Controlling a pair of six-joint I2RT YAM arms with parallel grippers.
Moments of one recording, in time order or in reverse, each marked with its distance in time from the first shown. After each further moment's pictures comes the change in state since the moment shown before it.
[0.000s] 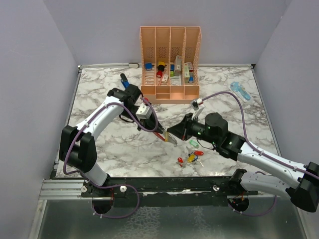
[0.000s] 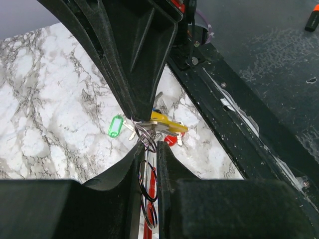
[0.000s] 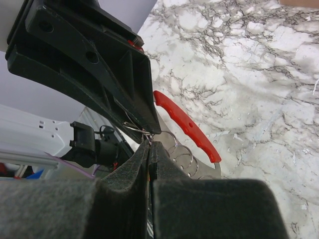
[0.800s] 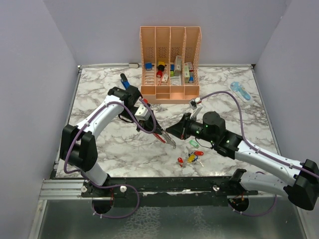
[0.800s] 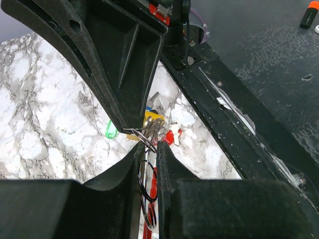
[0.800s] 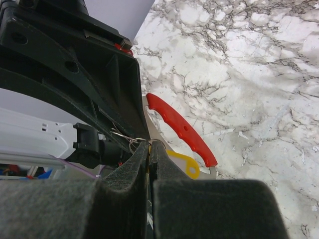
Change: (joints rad) left arm 0.001 0.014 0.021 -0.129 -0.001 0.137; right arm -0.016 0.042 0.000 0.024 -0.032 0.045
